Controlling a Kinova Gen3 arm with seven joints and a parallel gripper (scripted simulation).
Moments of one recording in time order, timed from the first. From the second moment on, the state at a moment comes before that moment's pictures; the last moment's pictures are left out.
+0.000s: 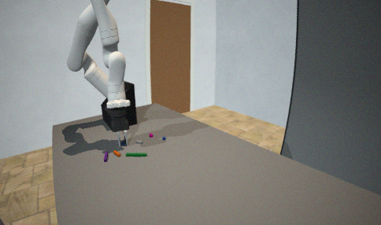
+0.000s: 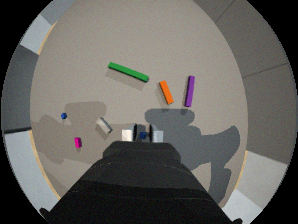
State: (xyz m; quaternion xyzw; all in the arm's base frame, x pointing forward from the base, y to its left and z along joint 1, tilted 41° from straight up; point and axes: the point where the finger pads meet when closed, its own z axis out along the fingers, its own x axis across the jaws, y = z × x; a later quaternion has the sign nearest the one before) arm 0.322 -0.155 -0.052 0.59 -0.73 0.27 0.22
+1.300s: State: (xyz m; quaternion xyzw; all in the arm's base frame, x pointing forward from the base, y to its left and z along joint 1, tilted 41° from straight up) arm 0.322 -0.155 -0.052 0.59 -0.73 0.27 0.22
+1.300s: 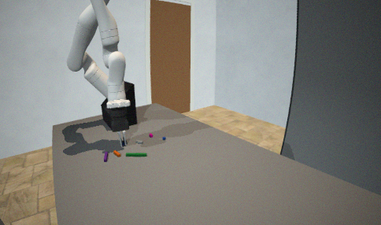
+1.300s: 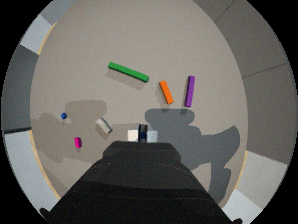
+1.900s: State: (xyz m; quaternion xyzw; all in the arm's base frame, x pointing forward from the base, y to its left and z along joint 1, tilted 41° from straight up) arm 0.322 -0.153 -0.051 0.59 -0.73 0.27 0.22
